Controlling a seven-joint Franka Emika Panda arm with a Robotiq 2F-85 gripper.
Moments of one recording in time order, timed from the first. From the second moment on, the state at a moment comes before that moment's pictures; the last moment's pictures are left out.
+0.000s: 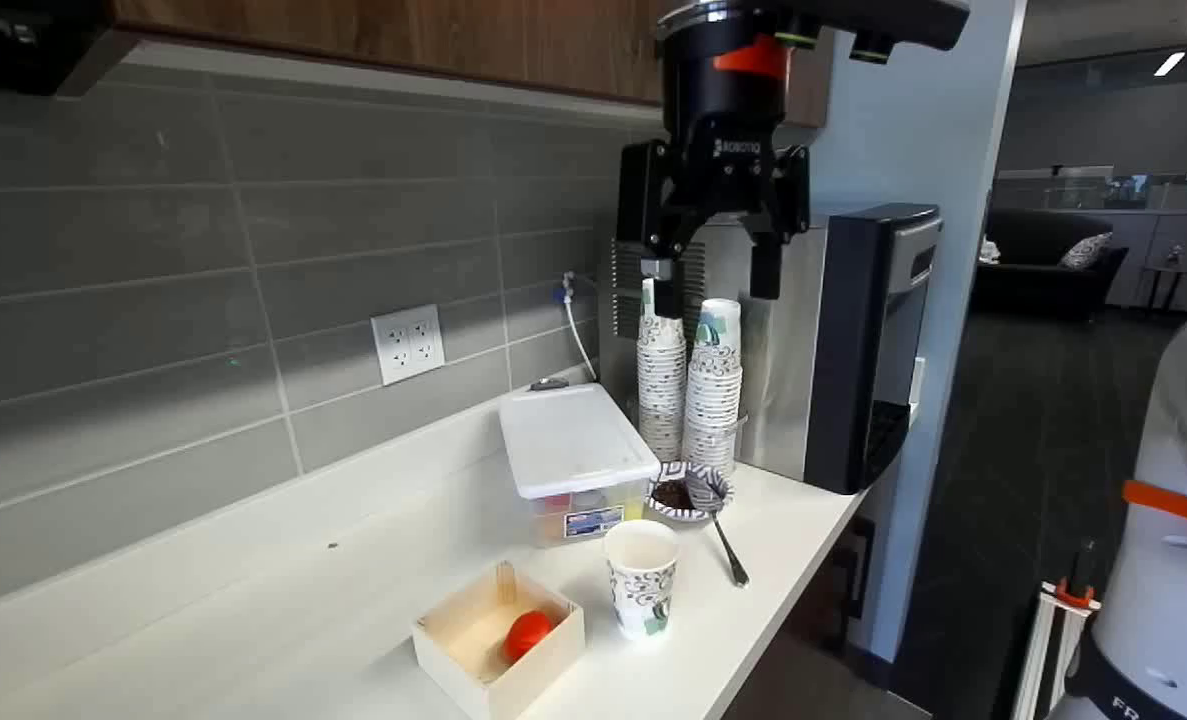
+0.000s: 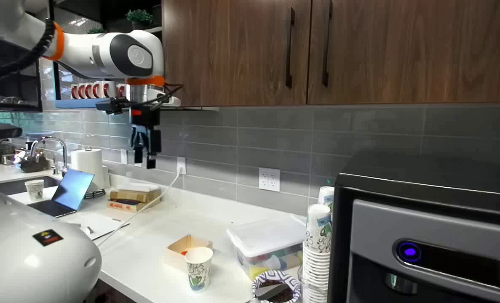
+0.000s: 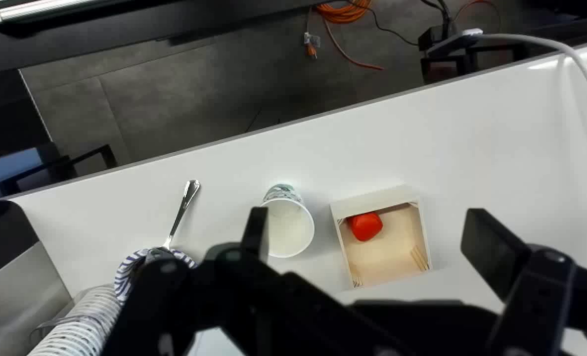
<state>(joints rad) 0.10 -0.77 0.29 -2.41 0.22 1.65 0.49</state>
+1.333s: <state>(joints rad) -0.07 -0.81 0.29 -2.05 -0.32 1.61 0.48</state>
